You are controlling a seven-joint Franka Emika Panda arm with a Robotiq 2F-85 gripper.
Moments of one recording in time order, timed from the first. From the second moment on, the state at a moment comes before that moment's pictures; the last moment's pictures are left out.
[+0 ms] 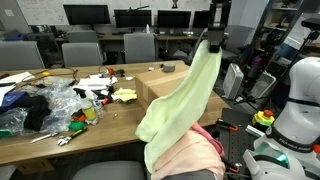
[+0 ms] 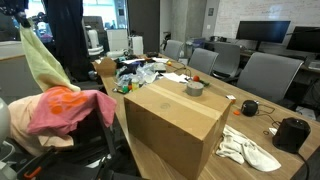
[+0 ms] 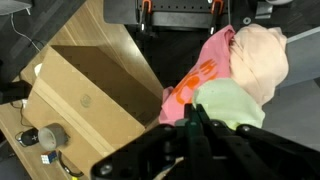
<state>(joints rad) 0.29 -0.44 0.30 -2.08 -0.17 1.42 0.44</state>
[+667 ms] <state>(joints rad) 0.20 -0.58 0.20 -2.43 -0.12 1.49 0.36</state>
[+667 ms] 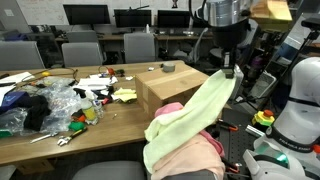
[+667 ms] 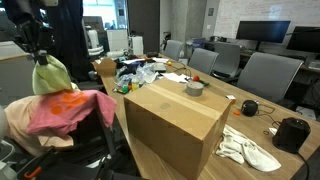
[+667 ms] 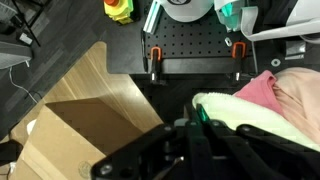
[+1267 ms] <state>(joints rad) 0.11 -0.51 0.14 -2.55 -0.05 1.59 0.32</state>
